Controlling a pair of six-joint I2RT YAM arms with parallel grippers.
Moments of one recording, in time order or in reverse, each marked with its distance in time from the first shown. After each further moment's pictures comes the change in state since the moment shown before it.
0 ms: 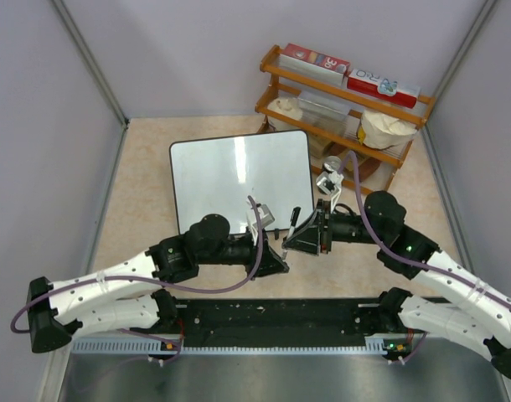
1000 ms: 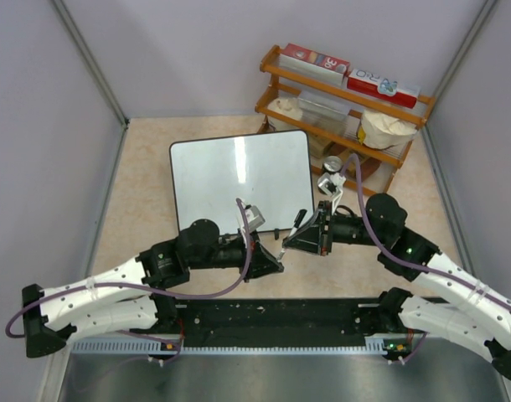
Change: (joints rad) left arm -0.010 -0.085 -0.031 -0.012 -0.053 -0.004; right arm 0.000 -0.018 -0.028 0.027 0.008 -0.013
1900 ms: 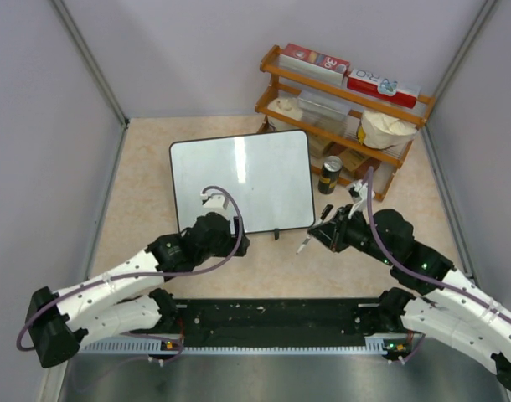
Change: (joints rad) left arm 0.186 0.061 -0.045 -0.334 -0.559 -0.216; right arm 0.000 -0.165 -0.081 -0.269 0.539 -0.047
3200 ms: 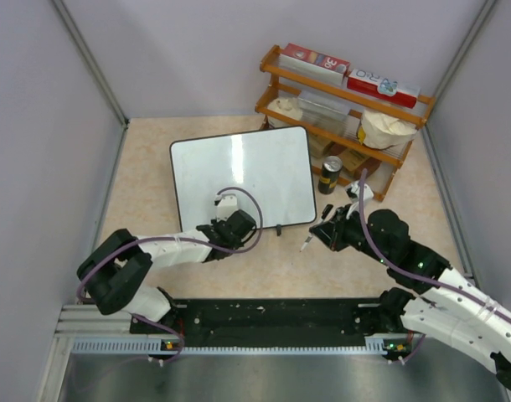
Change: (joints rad) left arm 0.104 0.562 -0.050 0.260 -0.286 -0.063; right arm -0.008 0.011 -0.024 0.000 0.072 -0.054
